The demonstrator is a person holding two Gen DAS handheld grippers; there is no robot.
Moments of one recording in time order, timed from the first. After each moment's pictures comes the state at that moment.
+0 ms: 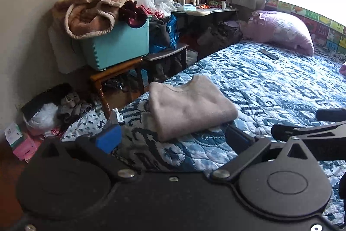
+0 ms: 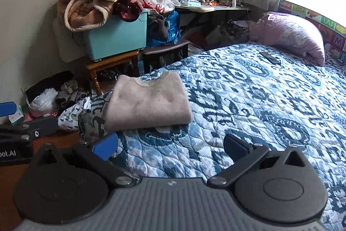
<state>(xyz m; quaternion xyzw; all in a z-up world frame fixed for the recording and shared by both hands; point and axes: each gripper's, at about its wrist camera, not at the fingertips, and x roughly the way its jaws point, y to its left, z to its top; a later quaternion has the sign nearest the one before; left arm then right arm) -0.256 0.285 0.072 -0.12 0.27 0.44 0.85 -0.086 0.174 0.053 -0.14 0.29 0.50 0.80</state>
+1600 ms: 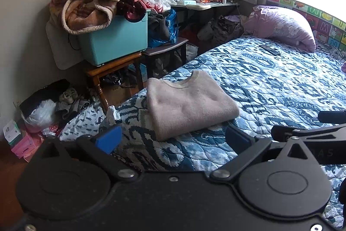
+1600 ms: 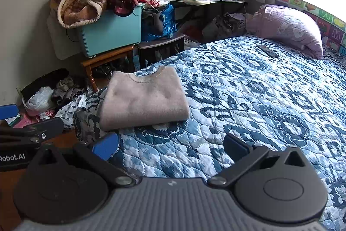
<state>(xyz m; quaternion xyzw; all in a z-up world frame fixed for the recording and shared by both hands) -0.241 0.301 0.066 -0.12 0.28 0.44 0.85 -0.077 0.185 0.047 -0.15 0.31 0.48 0.81</state>
